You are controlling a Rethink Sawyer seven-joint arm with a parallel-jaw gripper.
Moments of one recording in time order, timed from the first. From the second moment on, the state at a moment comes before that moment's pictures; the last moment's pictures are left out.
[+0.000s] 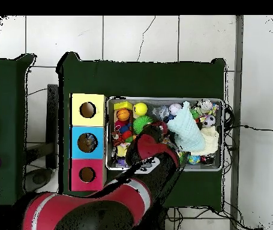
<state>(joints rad) 0.07 -0.10 -0.53 1.50 -0.08 -0.34 1.62</state>
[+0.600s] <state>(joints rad) -0.07 -0.17 -0.44 1.50 -0.21 -0.30 1.62</state>
